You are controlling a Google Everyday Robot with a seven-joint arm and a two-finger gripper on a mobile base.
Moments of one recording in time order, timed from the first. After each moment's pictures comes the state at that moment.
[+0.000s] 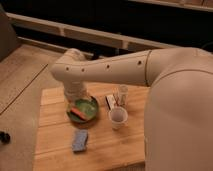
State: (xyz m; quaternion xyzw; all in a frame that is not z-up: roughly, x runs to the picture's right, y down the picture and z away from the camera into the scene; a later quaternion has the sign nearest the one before) arm -0.123 0.075 0.709 -0.28 0.13 0.48 0.82
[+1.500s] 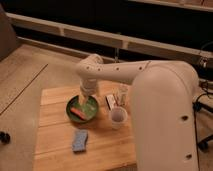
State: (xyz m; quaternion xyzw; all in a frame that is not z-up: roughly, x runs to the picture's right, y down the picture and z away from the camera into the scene) arm -0.101 0.064 0.830 -0.32 0.09 0.41 0.85
